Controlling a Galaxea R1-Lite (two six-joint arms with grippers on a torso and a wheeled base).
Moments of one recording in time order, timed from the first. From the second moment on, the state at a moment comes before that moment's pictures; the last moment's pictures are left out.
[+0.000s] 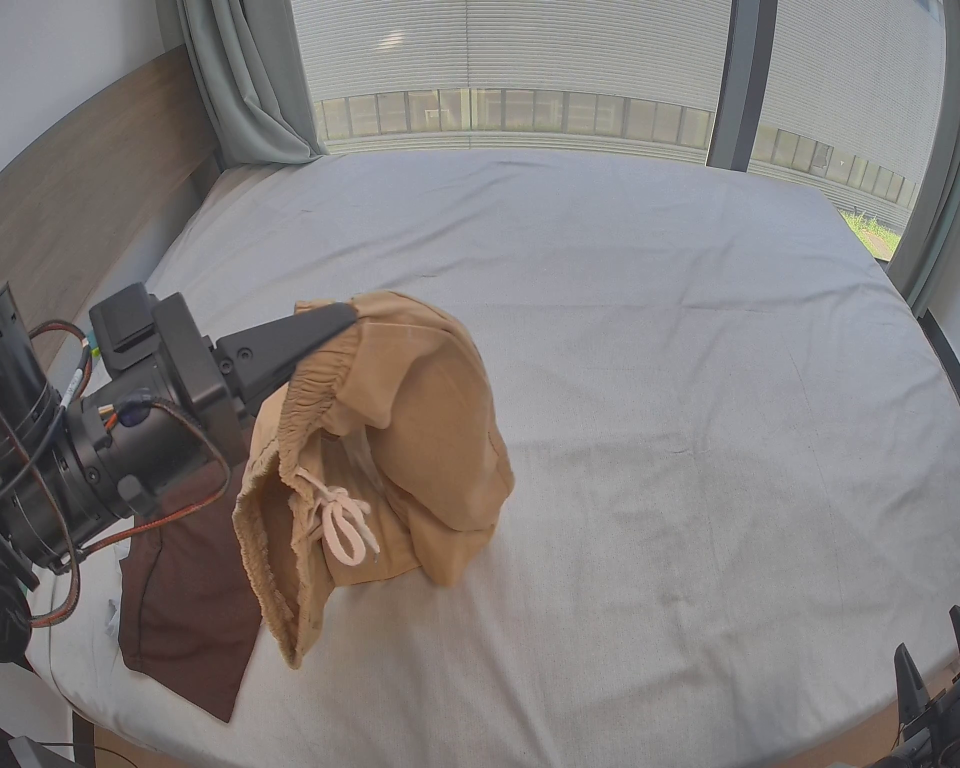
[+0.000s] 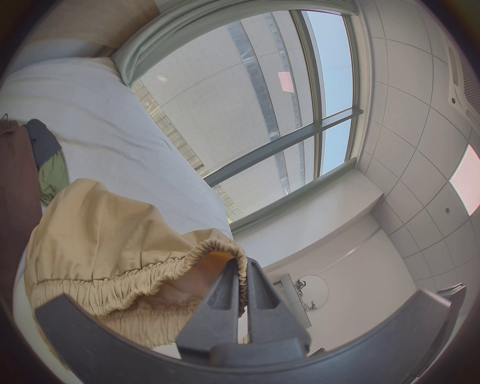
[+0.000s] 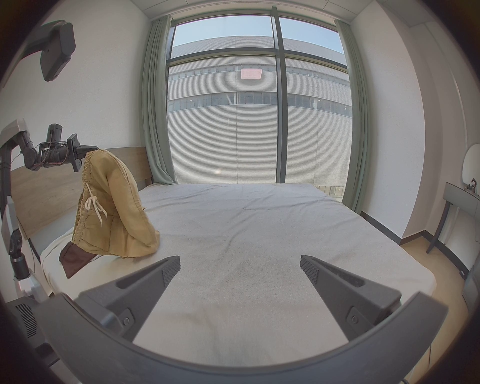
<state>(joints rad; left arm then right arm) -0.55 1.37 -0.63 -0.86 -0.29 -0.88 0.00 0.02 -0.02 0.00 0.01 -0.01</state>
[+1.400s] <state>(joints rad) -0.86 1.87 -0.96 -1.05 -0.34 -1.03 0.00 0.02 -0.02 0.00 0.01 -0.01</state>
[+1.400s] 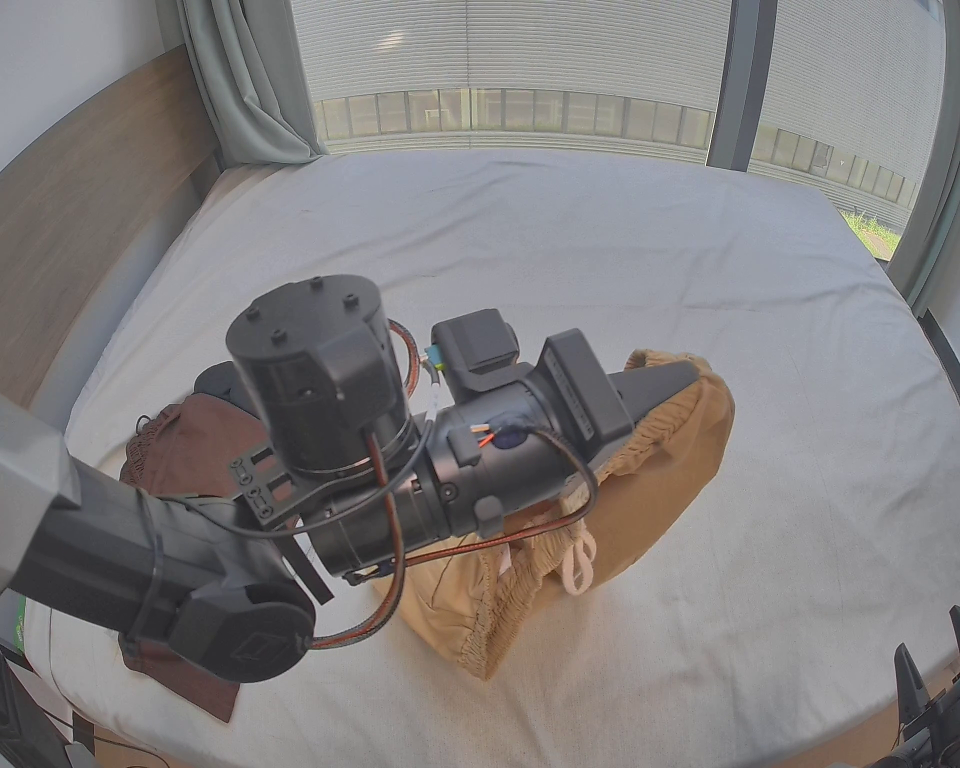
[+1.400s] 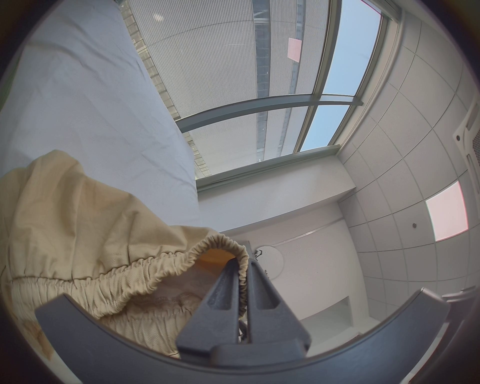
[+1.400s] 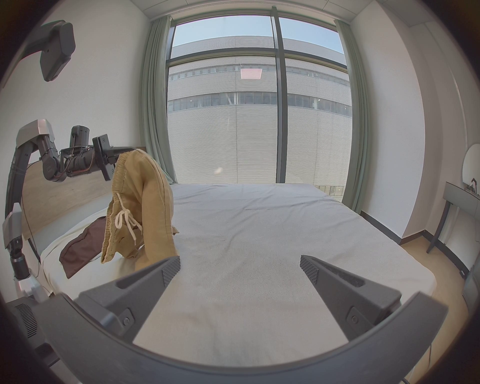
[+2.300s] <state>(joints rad) -0.83 1.75 -1.03 -0.96 -0.35 -1.16 0.00 0.02 -0.02 0.00 0.01 -0.01</state>
